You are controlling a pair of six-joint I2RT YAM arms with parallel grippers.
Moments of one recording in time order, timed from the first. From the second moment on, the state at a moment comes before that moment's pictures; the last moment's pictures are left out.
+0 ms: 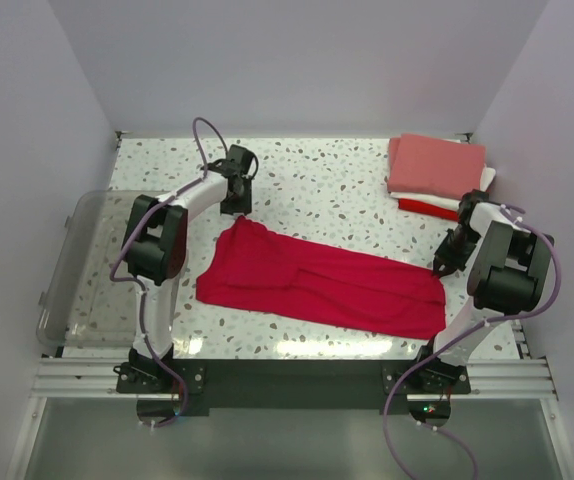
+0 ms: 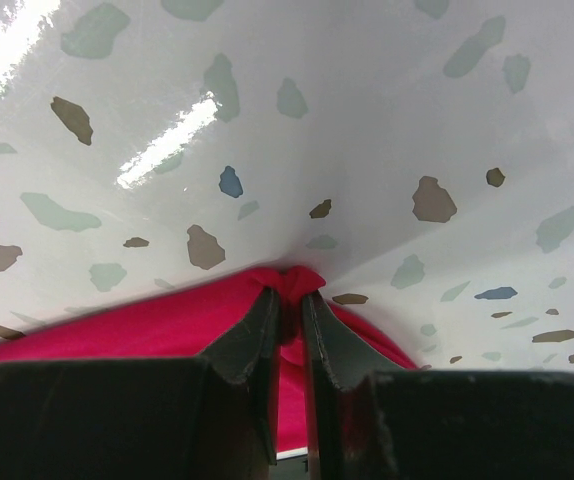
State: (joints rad) left arm -0.36 2.12 1.61 -0.59 -0.19 -0.36; right arm -0.33 1.80 1.11 -0.85 0.03 0.35
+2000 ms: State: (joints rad) left arm -0.38 1.91 1.58 -0.63 -0.13 -0.42; right arm -0.37 1.74 1.14 -0.86 0.05 0.35
